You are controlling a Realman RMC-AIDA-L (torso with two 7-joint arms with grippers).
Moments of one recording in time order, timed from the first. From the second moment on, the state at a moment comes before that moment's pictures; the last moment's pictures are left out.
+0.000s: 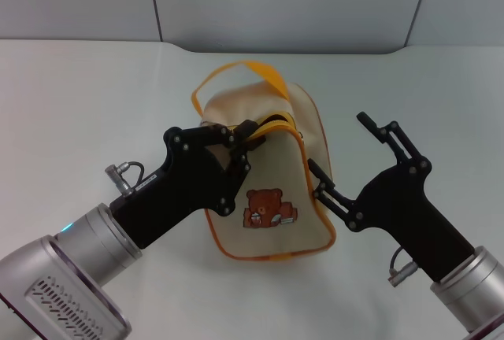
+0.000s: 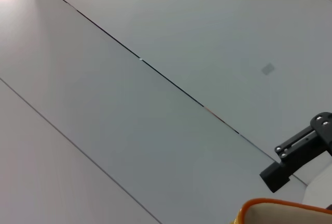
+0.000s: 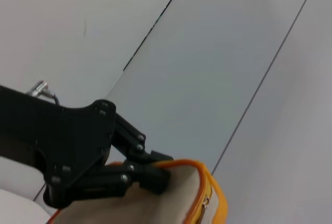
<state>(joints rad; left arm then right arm) -0.50 -2.08 -0.34 -0.18 2.49 1.54 0.54 0.40 2.09 -0.10 0.35 -1.87 -1.55 -0.53</state>
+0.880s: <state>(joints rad) -0.51 -2.08 -0.34 -0.18 2.49 1.54 0.54 0.44 2.09 -0.10 0.38 -1.87 -1.50 -0.53</state>
